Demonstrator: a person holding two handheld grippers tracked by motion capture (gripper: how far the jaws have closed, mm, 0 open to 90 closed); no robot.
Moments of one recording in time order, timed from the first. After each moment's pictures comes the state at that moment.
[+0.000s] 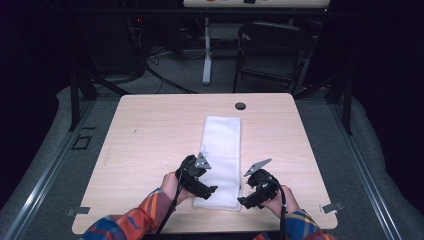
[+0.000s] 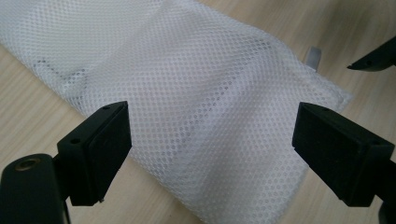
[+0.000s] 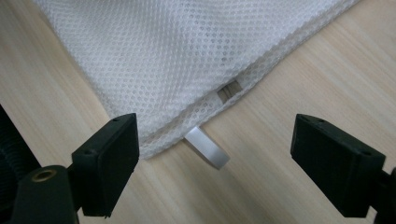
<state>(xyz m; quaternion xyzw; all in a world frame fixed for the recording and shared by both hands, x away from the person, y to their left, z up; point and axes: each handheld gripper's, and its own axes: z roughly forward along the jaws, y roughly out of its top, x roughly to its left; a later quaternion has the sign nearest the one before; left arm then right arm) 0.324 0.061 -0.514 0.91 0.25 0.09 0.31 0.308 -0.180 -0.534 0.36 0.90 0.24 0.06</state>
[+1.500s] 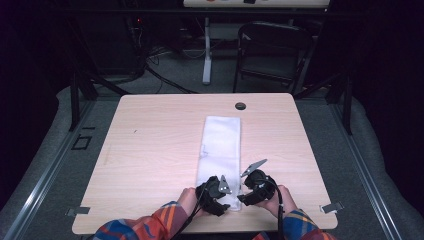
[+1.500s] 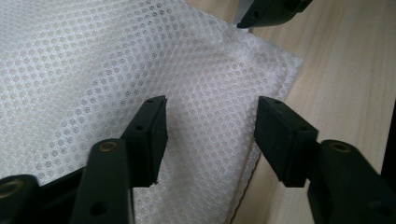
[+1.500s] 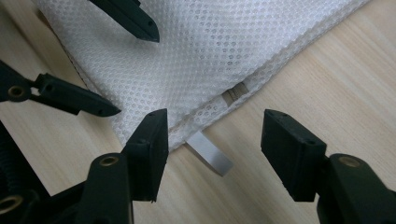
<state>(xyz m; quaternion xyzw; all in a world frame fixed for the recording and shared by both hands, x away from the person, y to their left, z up) 0.299 0.013 -0.560 0.95 0.17 0.05 0.26 0.309 -0.174 -0.540 0.35 0.91 0.23 0.05</state>
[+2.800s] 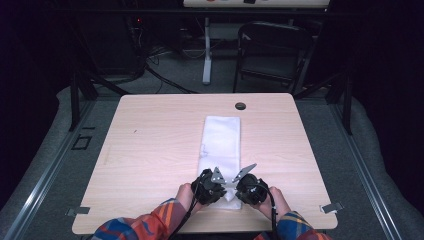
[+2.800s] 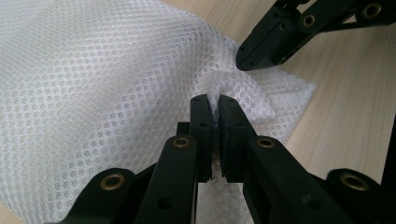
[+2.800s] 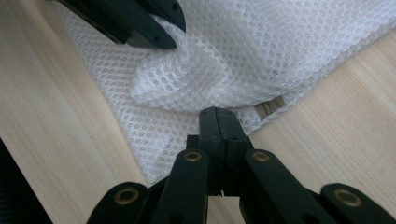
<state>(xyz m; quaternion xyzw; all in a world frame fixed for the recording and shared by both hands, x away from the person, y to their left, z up) 0.310 0.025 -0.548 0.93 0.21 0.06 0.30 0.304 -0.152 -0.554 0.33 0.92 0.22 0.06</state>
